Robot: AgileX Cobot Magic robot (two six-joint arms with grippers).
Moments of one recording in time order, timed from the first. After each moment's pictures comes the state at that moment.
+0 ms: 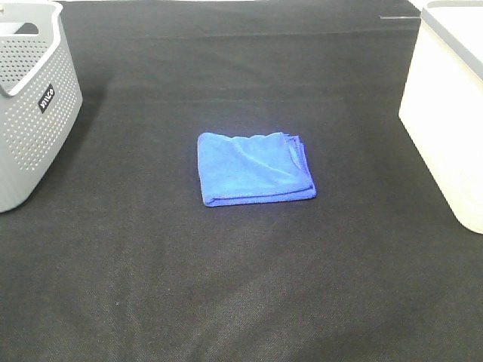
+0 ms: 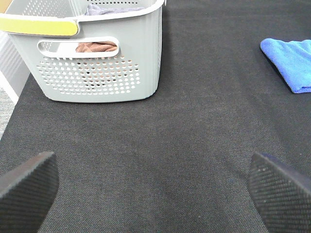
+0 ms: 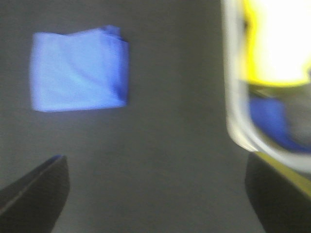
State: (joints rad) left arm 0.06 0.00 -0.50 -0.06 1.05 0.07; right arm 0.05 1.22 -1.27 0.28 1.08 -0.03
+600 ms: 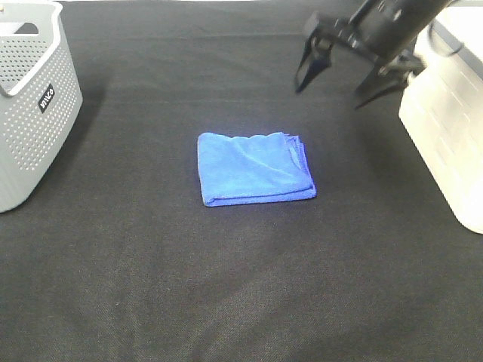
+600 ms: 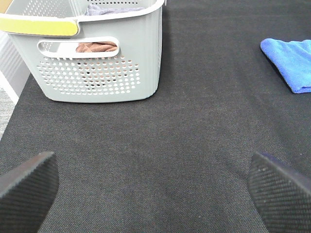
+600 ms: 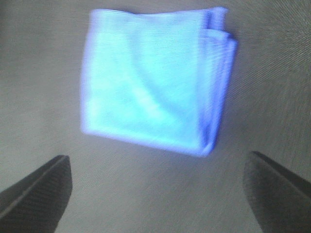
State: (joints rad) left arm 0.06 0.00 -0.50 -0.06 1.05 0.07; right arm 0.24 1.97 -1.62 0.47 0.97 -0.11
